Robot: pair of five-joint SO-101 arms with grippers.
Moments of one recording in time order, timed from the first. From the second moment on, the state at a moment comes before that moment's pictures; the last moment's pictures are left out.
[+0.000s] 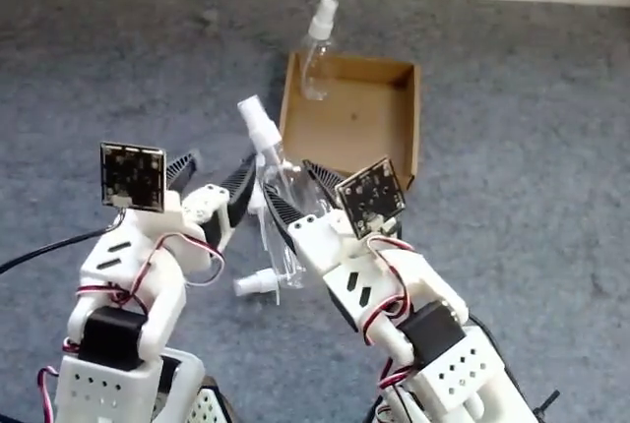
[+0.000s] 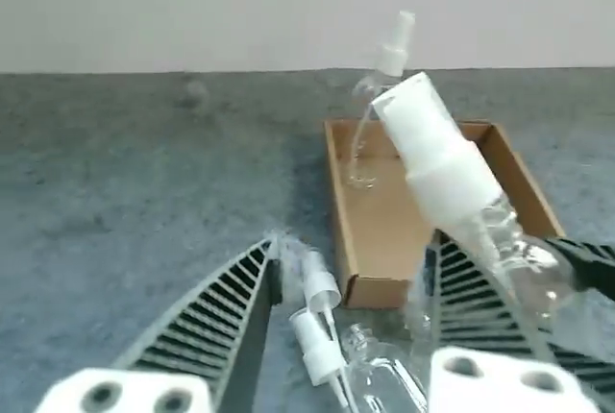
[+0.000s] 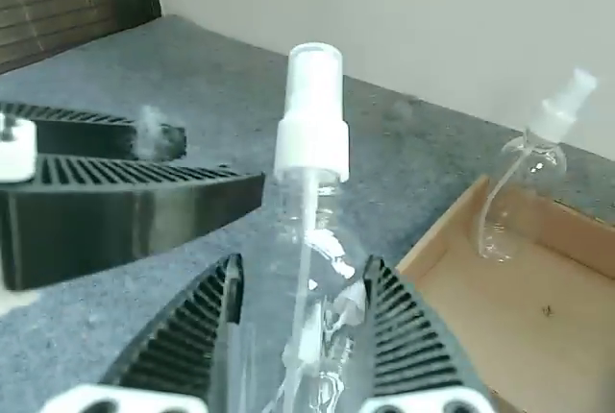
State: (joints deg) left arm 5.3 -80.1 61.7 47.2 10.6; right arm -38.0 -71.7 64.8 27.6 0.2
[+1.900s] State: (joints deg) left arm 4.3 -101.3 75.6 37.8 5.1; right arm -42.6 -72.6 66.5 31.8 2.2
